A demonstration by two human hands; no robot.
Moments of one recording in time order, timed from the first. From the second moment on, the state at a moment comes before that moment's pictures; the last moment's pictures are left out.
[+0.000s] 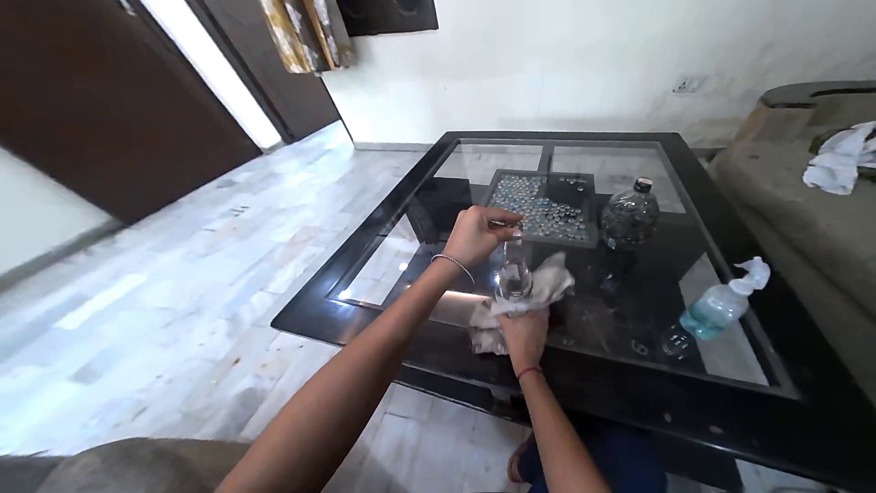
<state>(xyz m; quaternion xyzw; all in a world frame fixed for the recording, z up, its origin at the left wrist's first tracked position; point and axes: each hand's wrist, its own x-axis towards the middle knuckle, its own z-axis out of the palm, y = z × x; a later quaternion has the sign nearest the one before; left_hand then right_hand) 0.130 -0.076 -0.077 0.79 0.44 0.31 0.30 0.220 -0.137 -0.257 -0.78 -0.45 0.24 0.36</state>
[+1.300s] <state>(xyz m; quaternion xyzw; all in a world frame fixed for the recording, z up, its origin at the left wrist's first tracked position) 0.127 -0.049 -0.079 0.92 0.24 0.26 0.18 0.236 -0.109 -0.194 -0.68 -0.46 0.14 0.55</state>
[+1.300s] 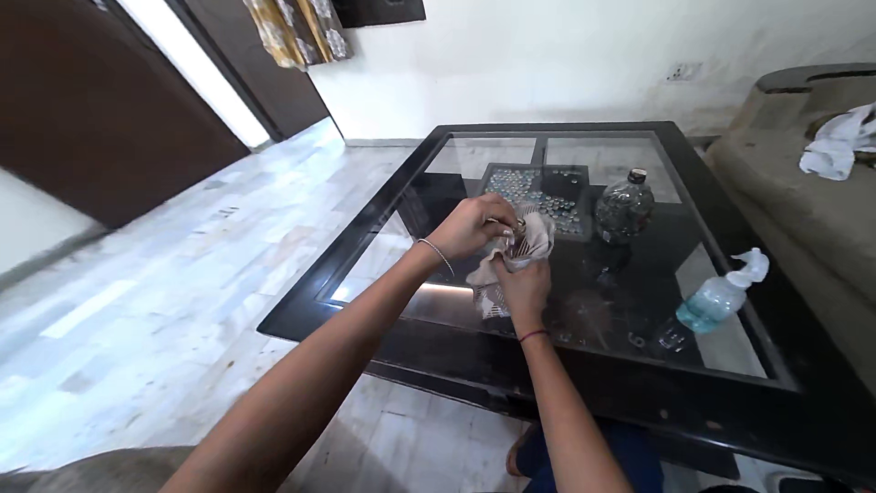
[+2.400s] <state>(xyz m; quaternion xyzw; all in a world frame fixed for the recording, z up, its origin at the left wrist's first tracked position) 0.153 -0.079 -0.109 0.77 0.35 0.34 0.41 0.225 -0.150 -0.226 -0.69 -0.51 0.12 0.49</state>
